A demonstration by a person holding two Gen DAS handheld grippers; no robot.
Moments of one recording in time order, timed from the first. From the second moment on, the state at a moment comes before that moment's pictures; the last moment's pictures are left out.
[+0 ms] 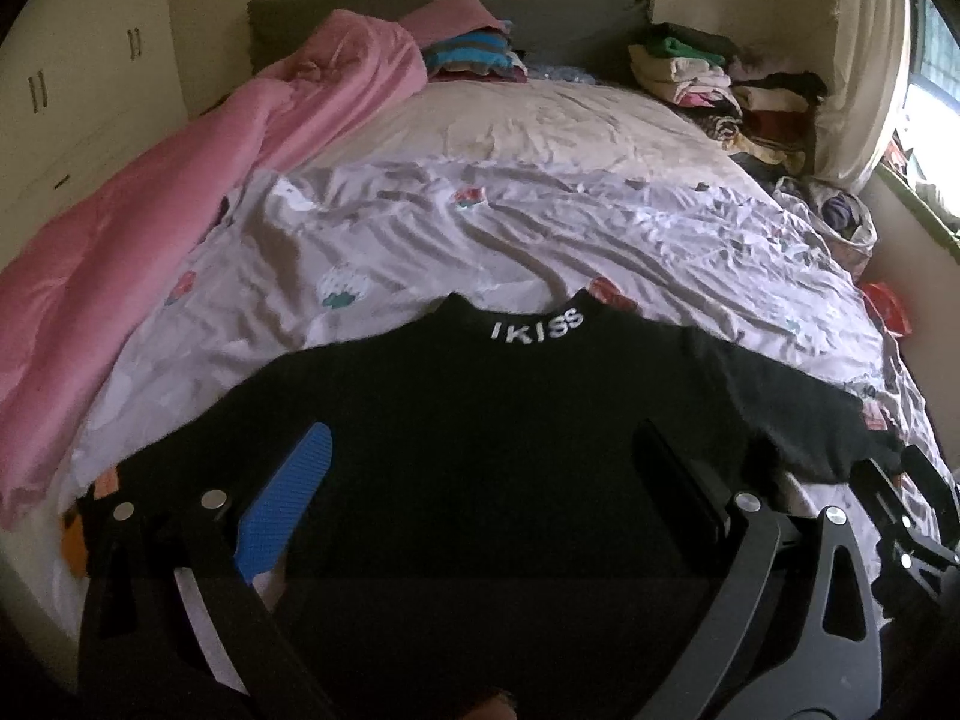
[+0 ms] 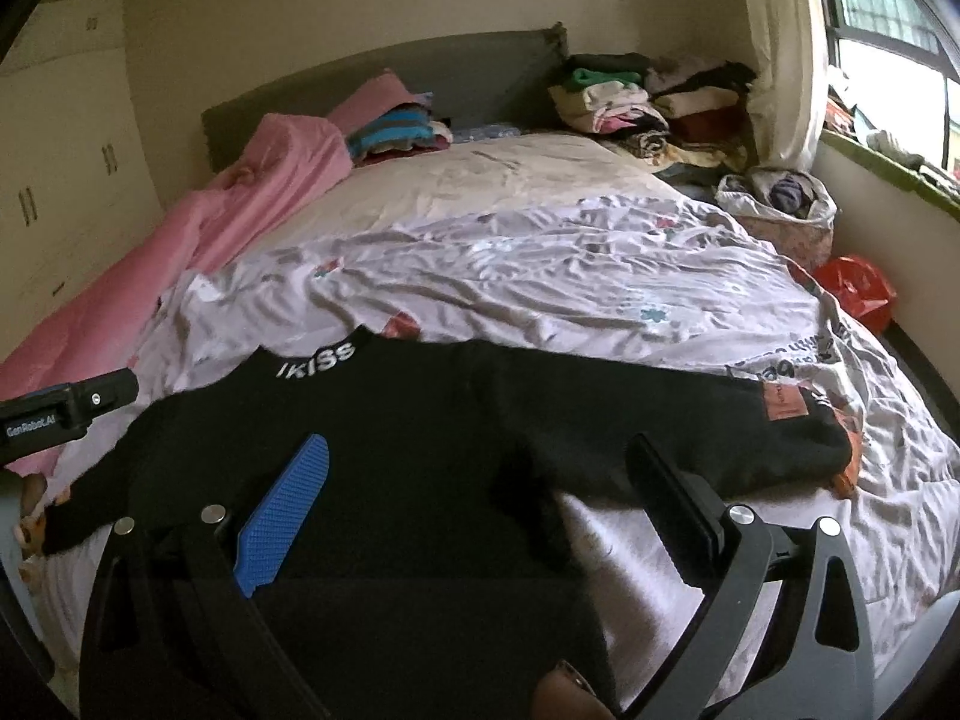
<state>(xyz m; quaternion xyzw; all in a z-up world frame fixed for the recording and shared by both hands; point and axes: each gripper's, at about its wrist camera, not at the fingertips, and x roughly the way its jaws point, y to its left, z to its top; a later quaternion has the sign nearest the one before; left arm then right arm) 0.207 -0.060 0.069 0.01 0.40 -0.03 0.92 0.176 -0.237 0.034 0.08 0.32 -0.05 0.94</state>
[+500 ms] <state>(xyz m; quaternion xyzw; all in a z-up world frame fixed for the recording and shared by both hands) 0.256 -0.066 0.030 -0.02 0.42 -0.02 0.91 0.206 -0.314 0.012 0.14 0.33 -0.14 0.92</state>
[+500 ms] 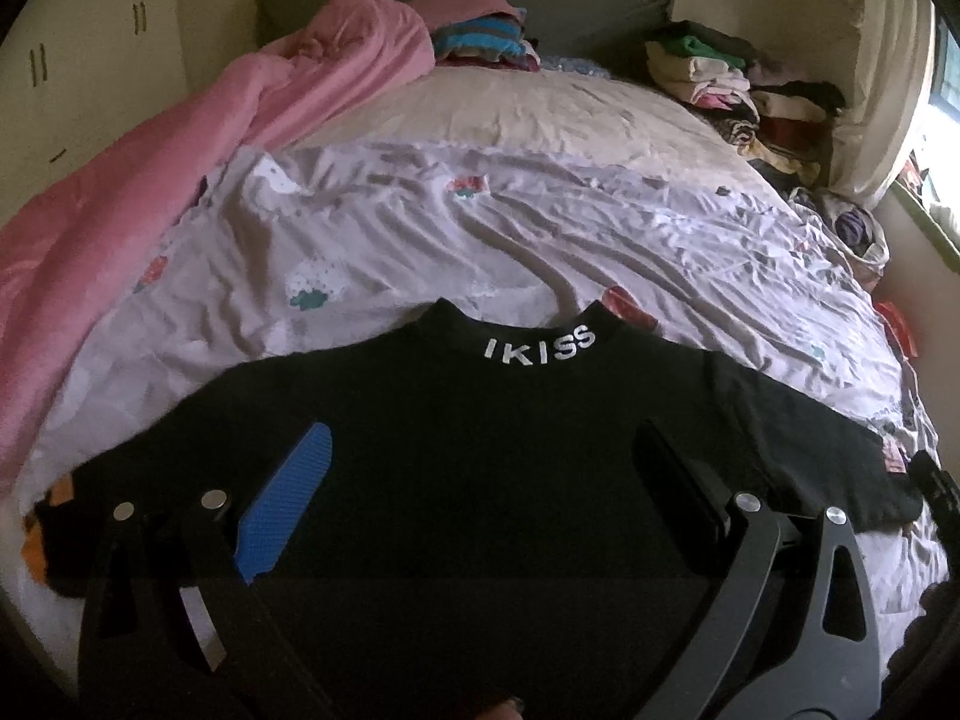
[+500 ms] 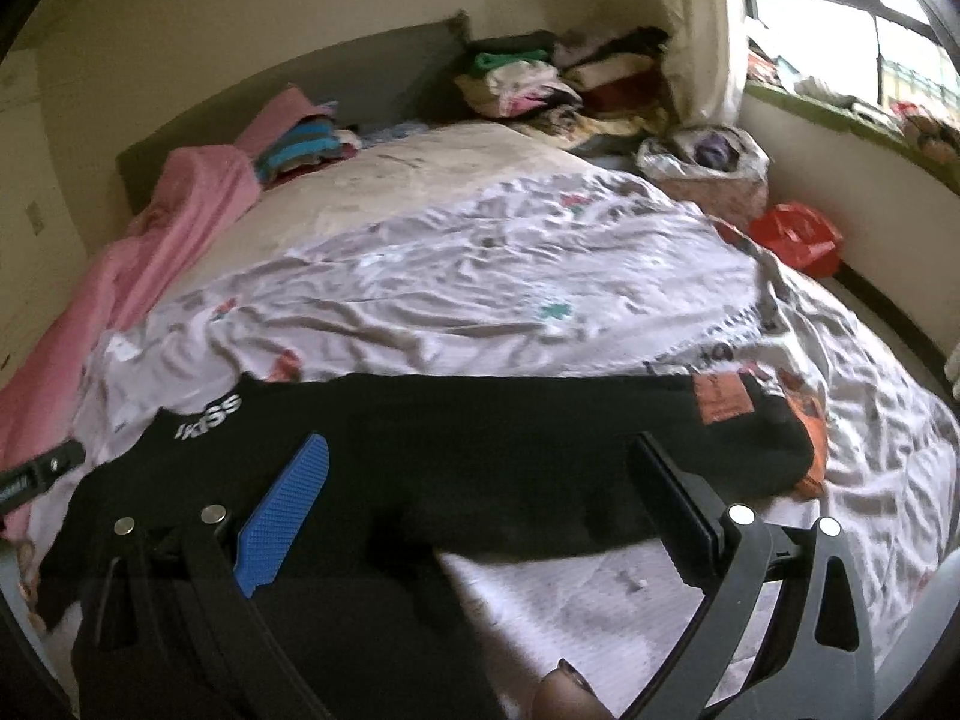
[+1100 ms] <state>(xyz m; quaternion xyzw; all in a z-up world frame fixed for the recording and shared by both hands) 0.263 -0.081 -0.035 -0.01 0.44 -0.05 0.90 0.170 -0.427 -0.054 0.27 0.35 -0.27 0.86</state>
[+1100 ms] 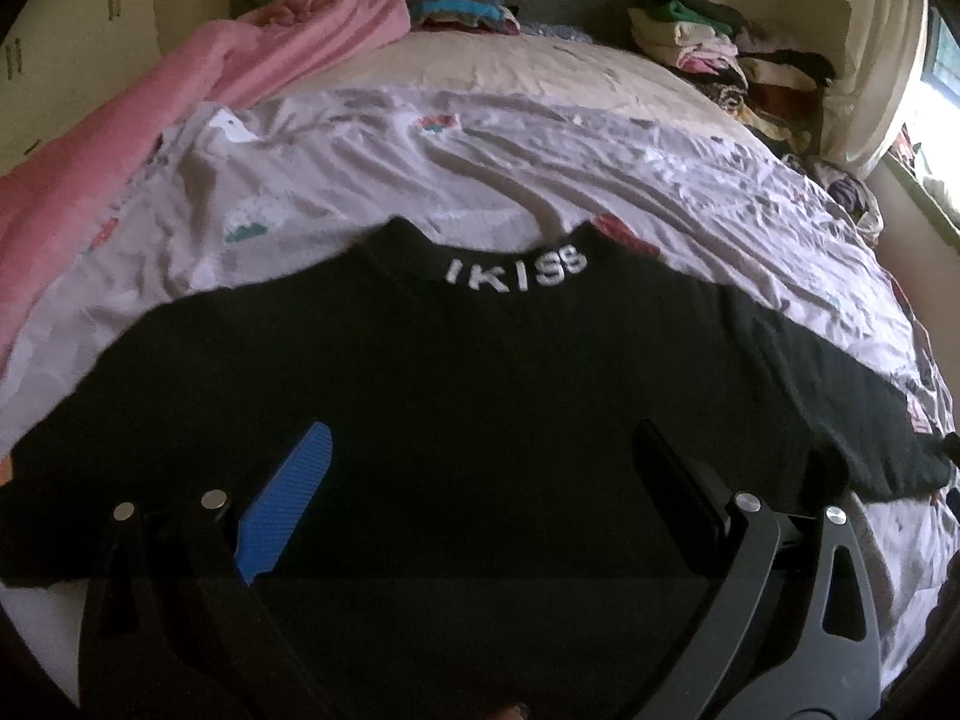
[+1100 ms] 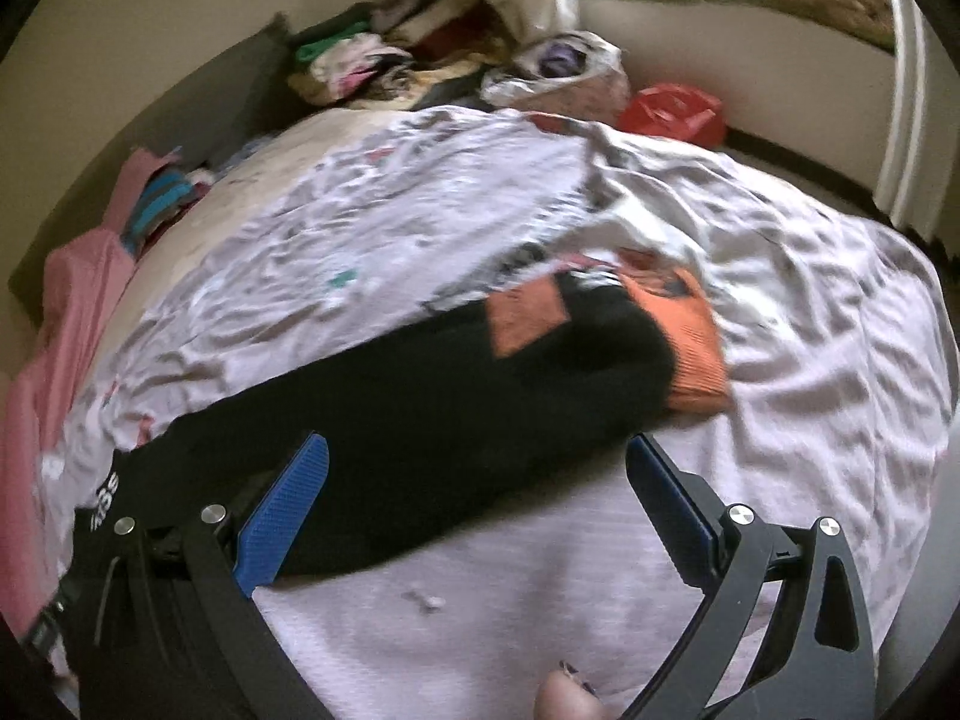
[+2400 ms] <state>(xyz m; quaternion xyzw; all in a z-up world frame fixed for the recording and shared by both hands) 0.240 -0.015 0.001 -0.09 0.38 -0.10 0.92 0.176 -0.392 0.030 0.24 0.20 -0.13 0.94</state>
